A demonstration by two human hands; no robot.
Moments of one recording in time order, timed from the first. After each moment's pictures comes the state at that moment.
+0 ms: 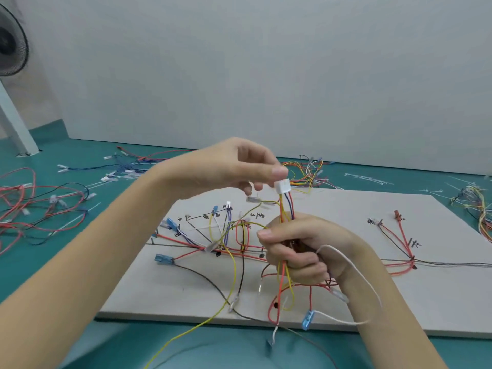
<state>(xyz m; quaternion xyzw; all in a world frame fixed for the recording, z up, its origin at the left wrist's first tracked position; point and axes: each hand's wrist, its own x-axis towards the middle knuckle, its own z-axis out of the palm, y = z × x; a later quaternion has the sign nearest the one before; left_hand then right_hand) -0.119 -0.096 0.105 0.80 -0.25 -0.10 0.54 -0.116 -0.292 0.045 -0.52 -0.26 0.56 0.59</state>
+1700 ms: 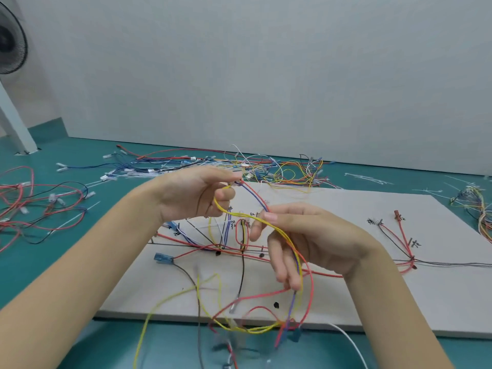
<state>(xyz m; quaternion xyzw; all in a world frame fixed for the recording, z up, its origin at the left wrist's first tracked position) -0.114 -0.064 0.063 0.66 -0.06 -0.21 0.72 -0.119 -0.295 0.051 -0.59 -0.34 0.43 0.59</state>
